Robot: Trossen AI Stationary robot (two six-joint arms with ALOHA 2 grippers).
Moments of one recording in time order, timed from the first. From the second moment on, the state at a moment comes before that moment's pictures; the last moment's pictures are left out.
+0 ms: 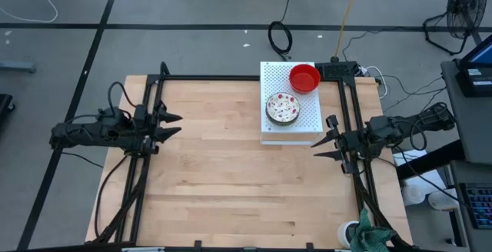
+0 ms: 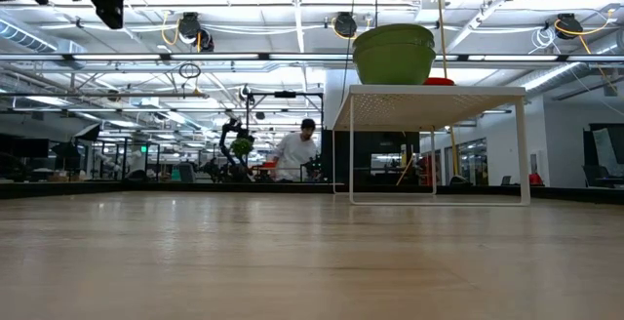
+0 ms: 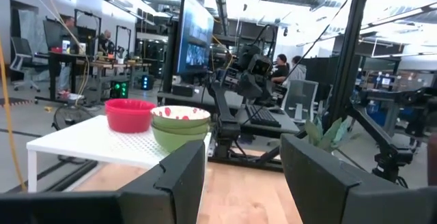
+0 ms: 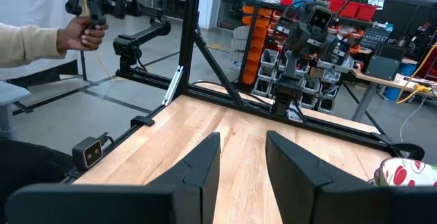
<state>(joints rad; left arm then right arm) -0.01 0.18 0.32 0.07 -0.04 -0.14 0.31 0.47 0.52 -0.10 0.03 -0.14</state>
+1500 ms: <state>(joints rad) -0.01 0.18 0.01 0.40 0.01 -0.09 0.31 0.47 0.52 -0.10 0.03 -0.14</state>
